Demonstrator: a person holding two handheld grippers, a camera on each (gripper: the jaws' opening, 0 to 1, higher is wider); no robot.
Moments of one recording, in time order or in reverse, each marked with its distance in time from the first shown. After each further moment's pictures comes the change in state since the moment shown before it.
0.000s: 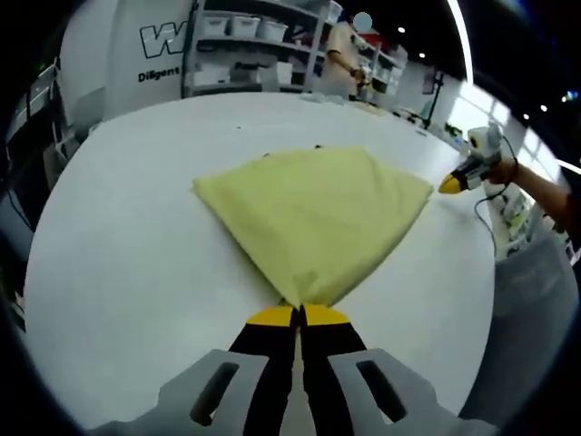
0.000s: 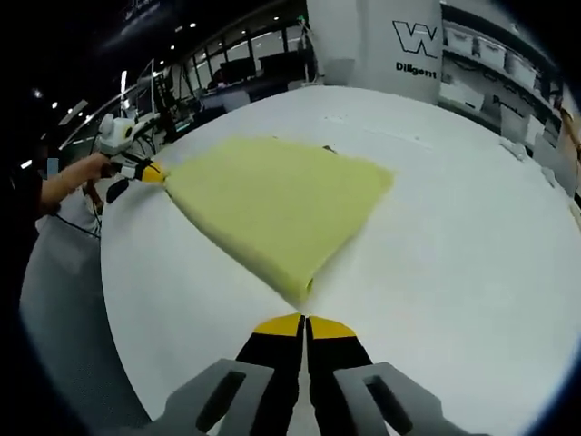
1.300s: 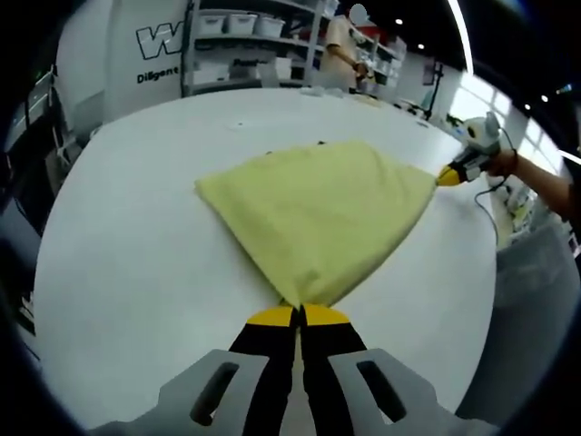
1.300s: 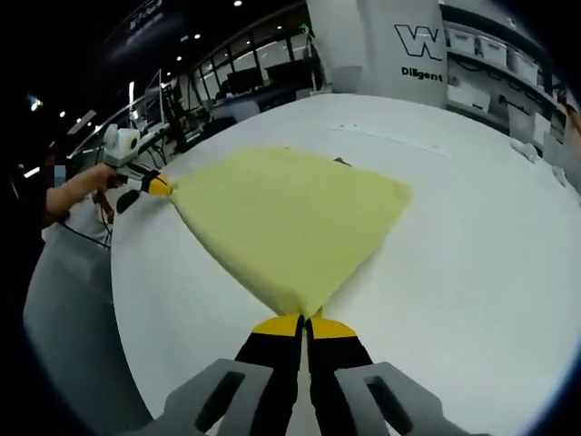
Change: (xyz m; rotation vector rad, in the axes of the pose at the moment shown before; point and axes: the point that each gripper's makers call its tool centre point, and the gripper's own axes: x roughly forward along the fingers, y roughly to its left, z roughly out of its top) left arm -0.013 0.002 -0.010 0.029 0.028 0.026; right arm 0.010 0.029 0.005 -0.093 -0.020 0.081
